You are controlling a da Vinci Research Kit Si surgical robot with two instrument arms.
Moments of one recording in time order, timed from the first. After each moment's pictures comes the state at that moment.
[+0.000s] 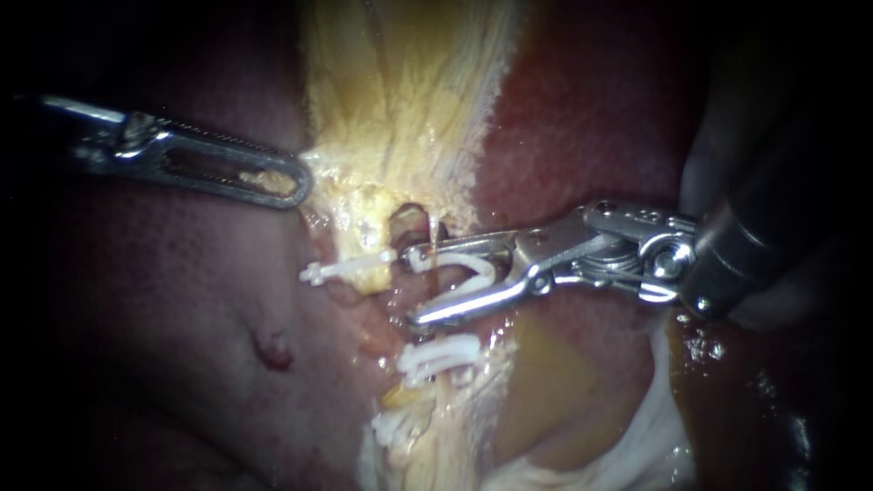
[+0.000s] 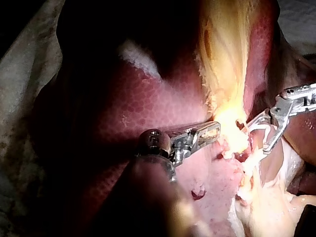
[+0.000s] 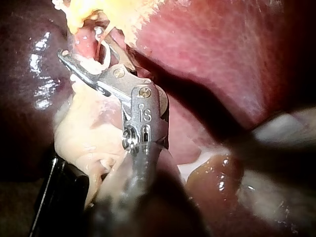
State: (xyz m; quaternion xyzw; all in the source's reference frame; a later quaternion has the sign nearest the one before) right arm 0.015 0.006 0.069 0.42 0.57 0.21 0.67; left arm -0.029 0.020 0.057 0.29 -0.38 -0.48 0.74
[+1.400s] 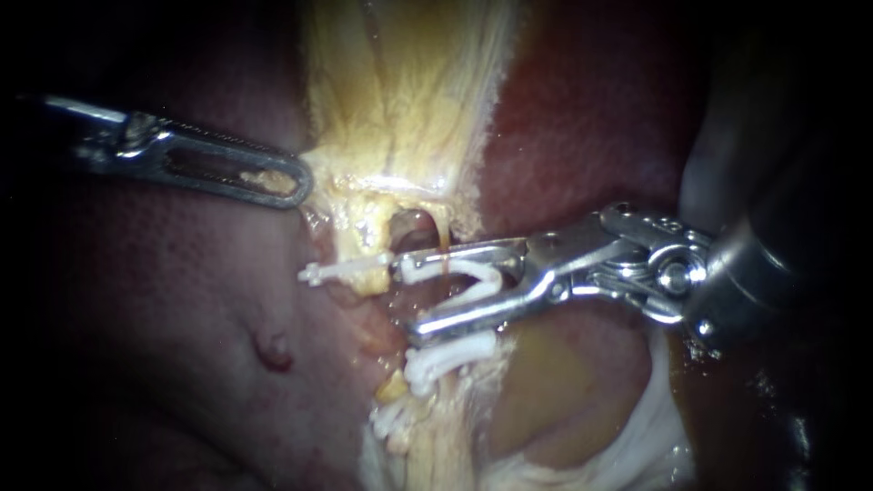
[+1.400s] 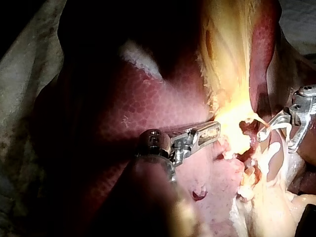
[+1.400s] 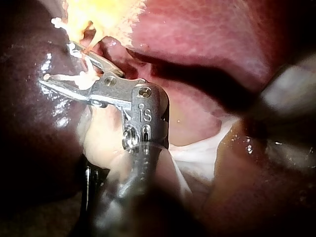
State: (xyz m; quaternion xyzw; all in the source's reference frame) right arm 0.015 0.006 0.063 0.48 0.61 0.22 0.60; left arm -0.028 0.020 0.057 0.29 -0.38 -0.48 0.74
